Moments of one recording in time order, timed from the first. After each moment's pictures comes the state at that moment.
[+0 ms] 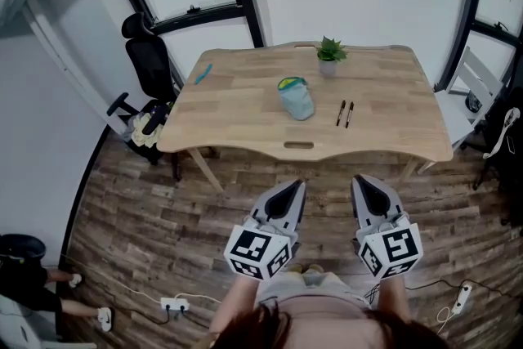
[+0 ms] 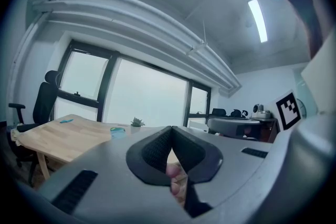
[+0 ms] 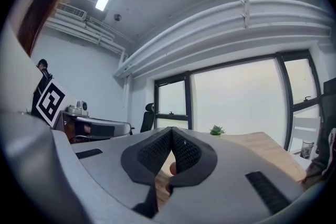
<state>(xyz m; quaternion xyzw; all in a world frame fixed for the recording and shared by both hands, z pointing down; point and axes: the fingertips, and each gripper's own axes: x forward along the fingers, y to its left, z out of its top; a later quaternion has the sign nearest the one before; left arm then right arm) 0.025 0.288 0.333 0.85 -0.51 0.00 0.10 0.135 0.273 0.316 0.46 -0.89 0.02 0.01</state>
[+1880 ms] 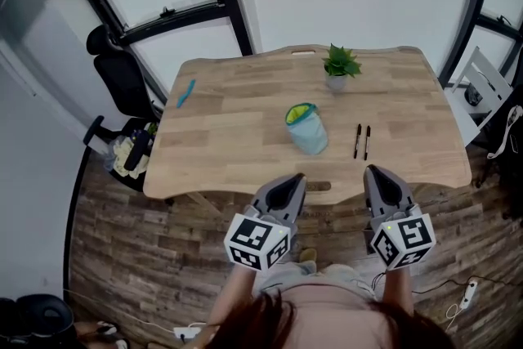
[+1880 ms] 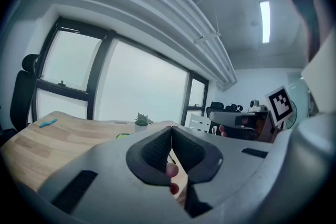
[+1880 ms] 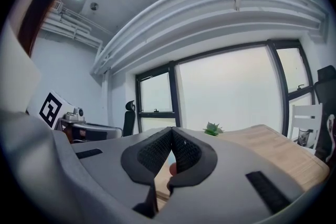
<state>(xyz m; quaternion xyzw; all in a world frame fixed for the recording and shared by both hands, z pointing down) -0.063 0.070 0.369 0.89 -0.44 0.03 0.13 0.073 0.061 0.343 0.52 -0.85 0.08 0.02</state>
